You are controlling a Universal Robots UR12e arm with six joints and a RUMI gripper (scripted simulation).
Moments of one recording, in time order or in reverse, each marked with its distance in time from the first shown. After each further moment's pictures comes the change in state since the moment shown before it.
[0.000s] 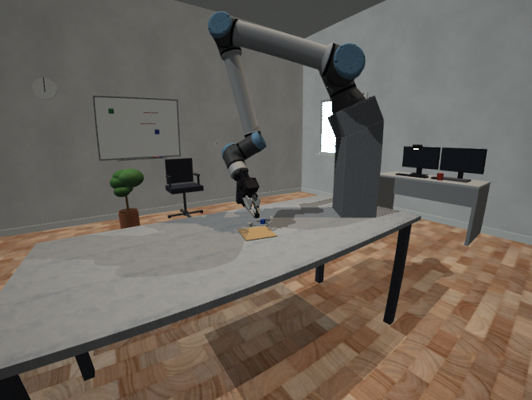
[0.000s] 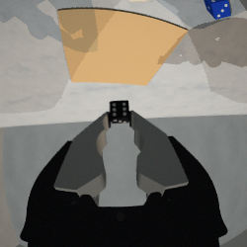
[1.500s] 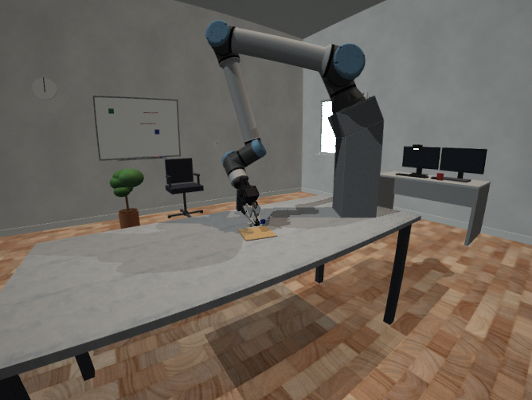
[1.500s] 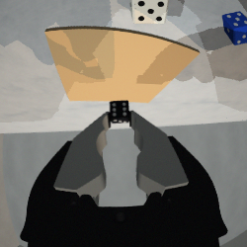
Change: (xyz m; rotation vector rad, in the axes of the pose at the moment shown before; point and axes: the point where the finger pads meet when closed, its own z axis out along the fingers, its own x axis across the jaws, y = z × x) arm 0.000 -0.026 0.026 -0.001 0.000 0.000
